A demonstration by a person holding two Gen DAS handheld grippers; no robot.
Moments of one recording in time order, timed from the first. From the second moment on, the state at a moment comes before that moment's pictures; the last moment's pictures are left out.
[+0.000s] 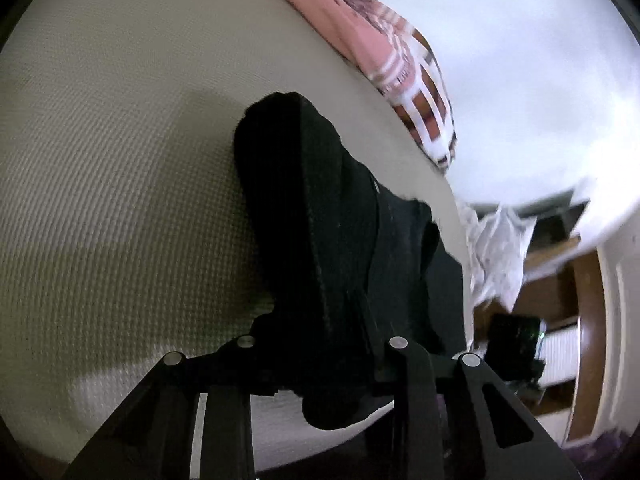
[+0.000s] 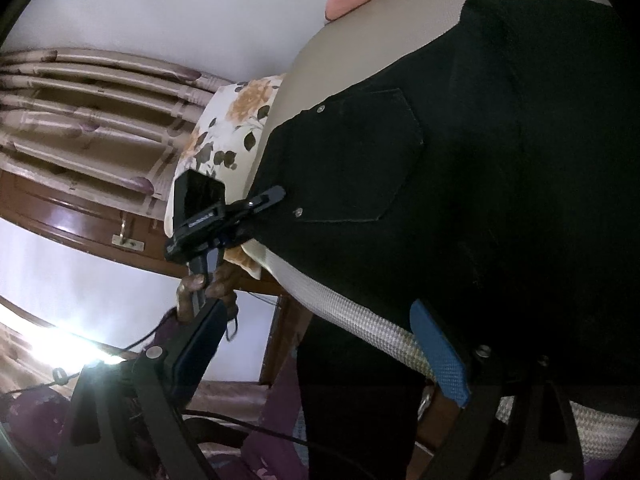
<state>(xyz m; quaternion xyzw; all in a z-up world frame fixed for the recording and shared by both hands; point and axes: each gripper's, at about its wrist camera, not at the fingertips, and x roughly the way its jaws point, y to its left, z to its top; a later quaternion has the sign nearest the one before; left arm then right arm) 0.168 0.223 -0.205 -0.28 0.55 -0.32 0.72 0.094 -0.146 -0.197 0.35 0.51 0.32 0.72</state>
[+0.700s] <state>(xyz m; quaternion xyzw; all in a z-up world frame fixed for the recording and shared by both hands) 0.133 0.108 -0.082 -0.30 0.47 -0.44 0.70 0.090 -0.150 -0.143 0.30 0.42 0.39 0.76</state>
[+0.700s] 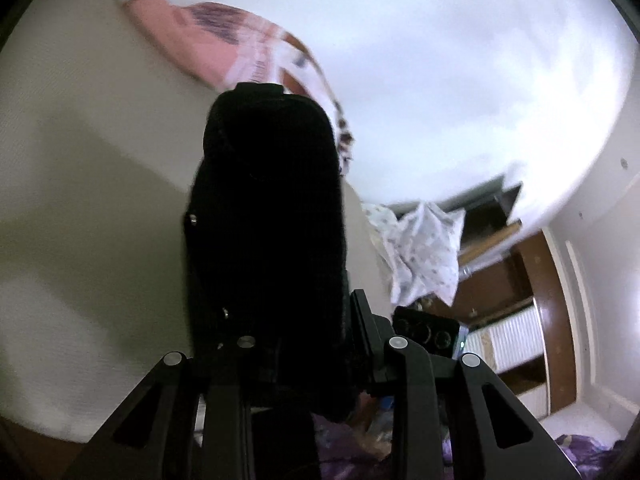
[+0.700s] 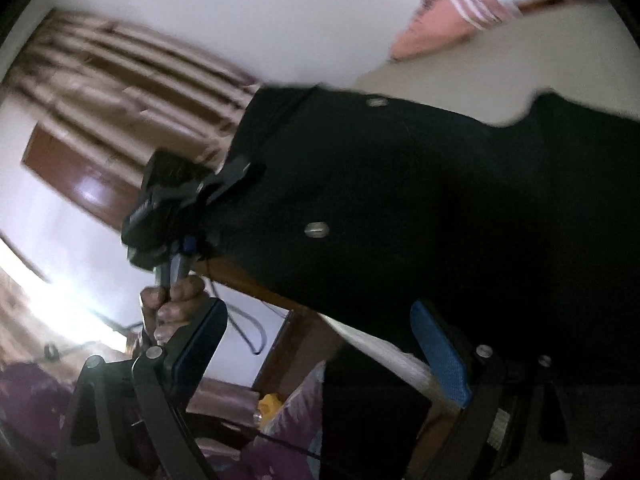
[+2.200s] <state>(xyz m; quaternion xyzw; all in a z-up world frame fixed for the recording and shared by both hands) 0.118 -0.021 -0.179 -0.22 0.58 -0.41 0.67 0.009 -0.382 -0.222 0.56 0.35 0.20 0.73</state>
